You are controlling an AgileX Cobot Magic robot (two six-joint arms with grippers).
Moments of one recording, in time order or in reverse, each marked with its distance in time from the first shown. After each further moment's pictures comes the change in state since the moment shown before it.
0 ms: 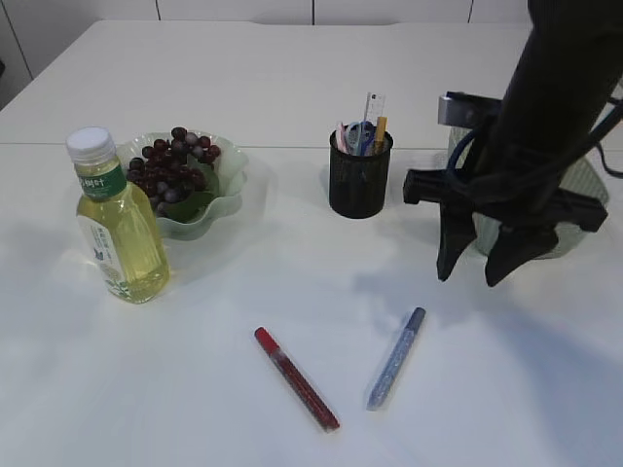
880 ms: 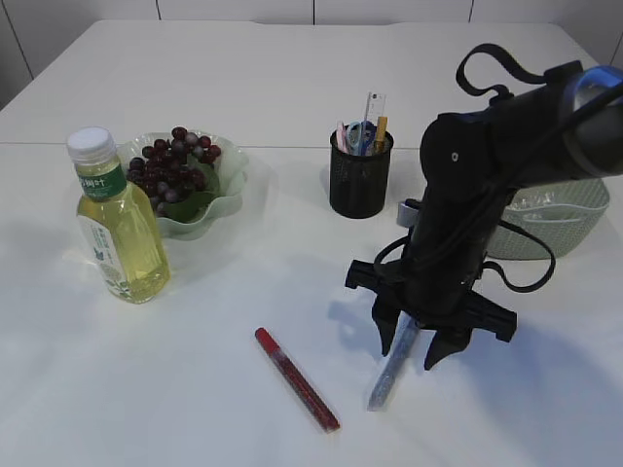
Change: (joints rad) left arm 0.000 0.000 0.000 0.034 0.000 0.001; right arm 0.122 0.217 0.135 0.000 -0.309 0.376
